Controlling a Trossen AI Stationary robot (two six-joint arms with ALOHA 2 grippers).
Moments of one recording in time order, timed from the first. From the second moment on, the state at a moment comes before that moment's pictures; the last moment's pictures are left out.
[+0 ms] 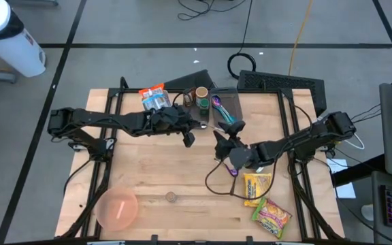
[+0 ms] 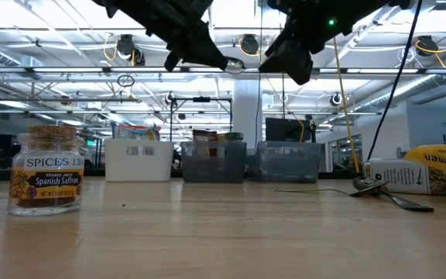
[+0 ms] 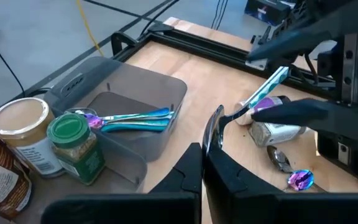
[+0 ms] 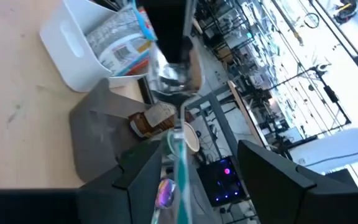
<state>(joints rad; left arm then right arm) 0.09 1.47 1.06 -0.03 -0.21 -0.24 0.26 1.50 0.88 0.21 1.13 -0.54</state>
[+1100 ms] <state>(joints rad) 0.09 1.47 1.06 0.01 -0.21 -0.22 0.24 1.50 0.88 0.18 1.12 -0.57</state>
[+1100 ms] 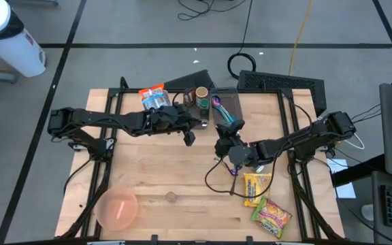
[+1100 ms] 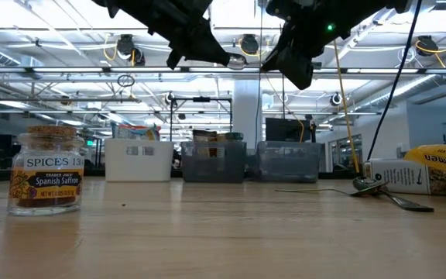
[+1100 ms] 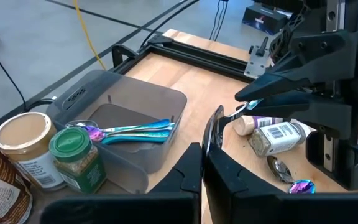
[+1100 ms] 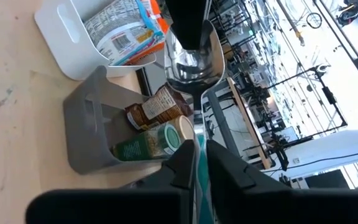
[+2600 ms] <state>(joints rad) 0.20 1.39 1.06 -0.25 -0.05 -0.01 0.24 1.50 0.88 0.17 1.21 -0.53</state>
